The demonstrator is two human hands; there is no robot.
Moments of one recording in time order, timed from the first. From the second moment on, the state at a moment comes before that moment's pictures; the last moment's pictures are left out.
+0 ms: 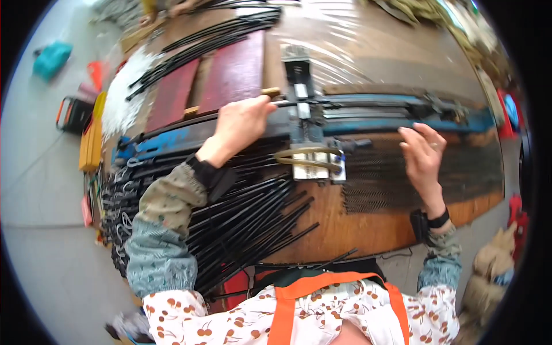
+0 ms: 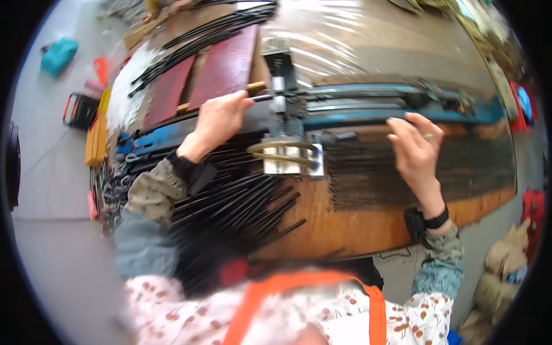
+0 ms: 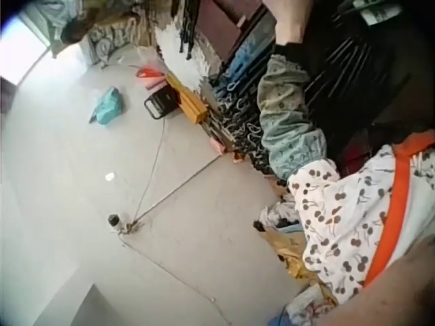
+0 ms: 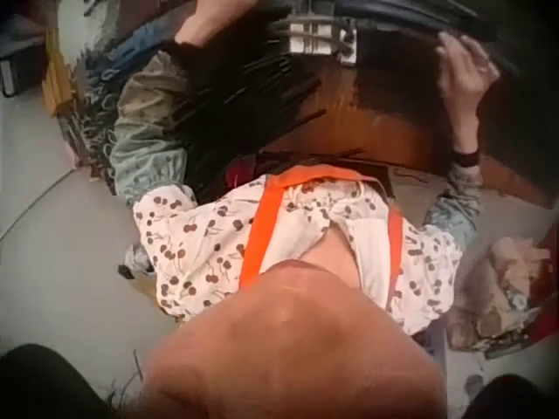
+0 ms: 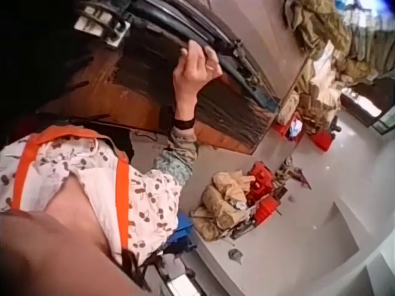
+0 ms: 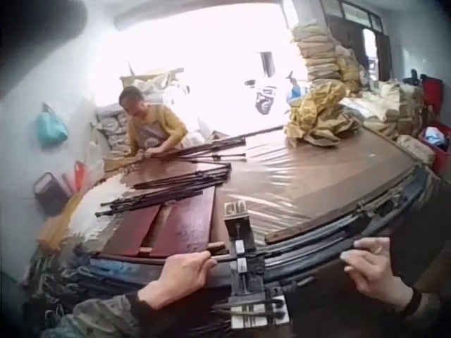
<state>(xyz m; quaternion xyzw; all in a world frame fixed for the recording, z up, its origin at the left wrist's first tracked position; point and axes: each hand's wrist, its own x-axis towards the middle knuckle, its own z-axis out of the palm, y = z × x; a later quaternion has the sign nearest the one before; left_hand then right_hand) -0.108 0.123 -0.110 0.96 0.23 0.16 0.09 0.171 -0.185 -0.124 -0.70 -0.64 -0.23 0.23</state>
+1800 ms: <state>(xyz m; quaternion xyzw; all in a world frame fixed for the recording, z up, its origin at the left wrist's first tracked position) -0.183 -0.042 -0.125 0.98 0.16 0.08 0.10 0.083 -0.165 -0.147 -0.59 -0.72 0.22 0.30</state>
